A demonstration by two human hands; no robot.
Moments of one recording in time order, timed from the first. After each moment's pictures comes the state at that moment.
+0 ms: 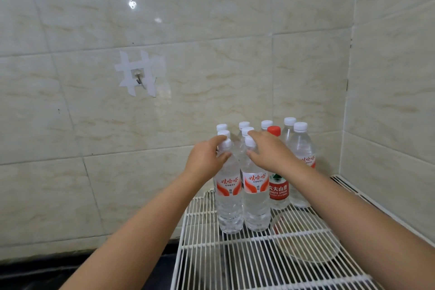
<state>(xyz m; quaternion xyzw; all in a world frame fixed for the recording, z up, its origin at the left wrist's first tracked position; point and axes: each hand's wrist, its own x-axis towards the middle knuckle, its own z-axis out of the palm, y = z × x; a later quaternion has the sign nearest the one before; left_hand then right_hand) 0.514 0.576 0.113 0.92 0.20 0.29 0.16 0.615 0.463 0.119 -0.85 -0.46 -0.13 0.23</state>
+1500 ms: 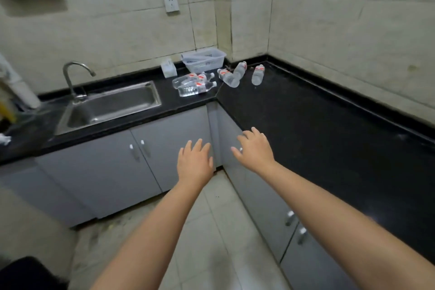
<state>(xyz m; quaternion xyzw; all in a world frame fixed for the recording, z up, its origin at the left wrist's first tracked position) -0.340 0.620 -0.110 0.58 0.81 0.04 0.01 -0.210 0.698 -0.110 -0.49 -0.86 0.09 0.10</state>
